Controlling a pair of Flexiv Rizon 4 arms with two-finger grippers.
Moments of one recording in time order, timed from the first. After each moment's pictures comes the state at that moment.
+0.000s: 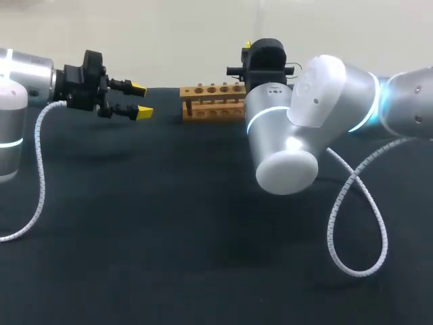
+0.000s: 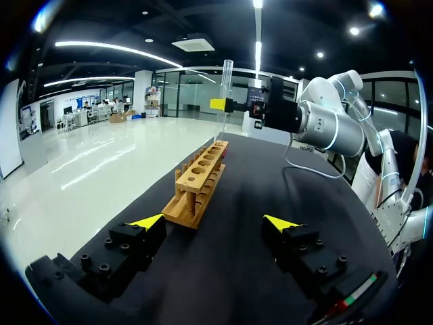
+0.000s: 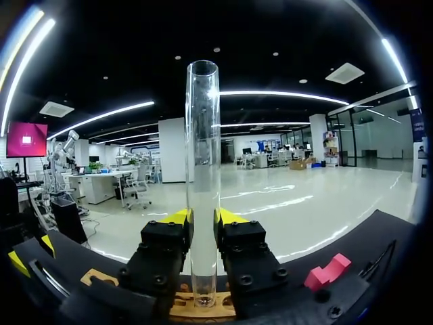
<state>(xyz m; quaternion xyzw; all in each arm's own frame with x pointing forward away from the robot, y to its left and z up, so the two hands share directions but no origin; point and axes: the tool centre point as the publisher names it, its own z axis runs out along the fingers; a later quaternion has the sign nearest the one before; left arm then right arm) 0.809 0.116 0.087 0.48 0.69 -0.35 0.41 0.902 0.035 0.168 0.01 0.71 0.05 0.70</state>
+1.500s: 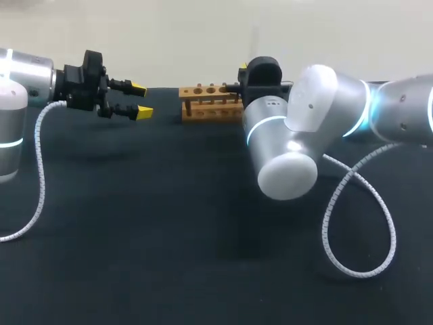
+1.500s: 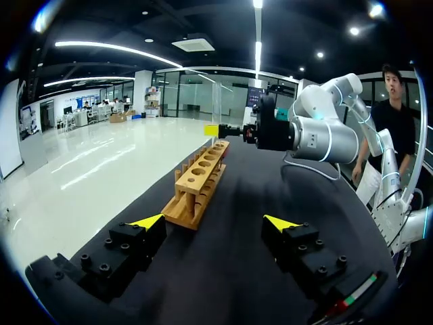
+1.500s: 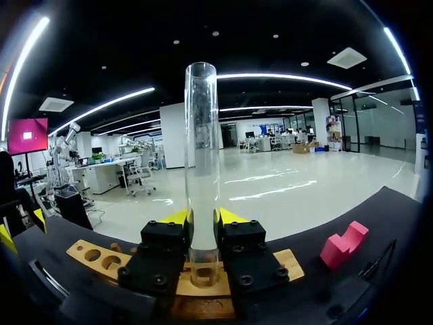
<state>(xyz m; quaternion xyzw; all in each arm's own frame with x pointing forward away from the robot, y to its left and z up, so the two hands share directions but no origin) 0.809 0.116 0.087 0.48 0.69 -0.35 0.41 0.907 0.041 0.107 0.01 0.75 0.07 0.66</state>
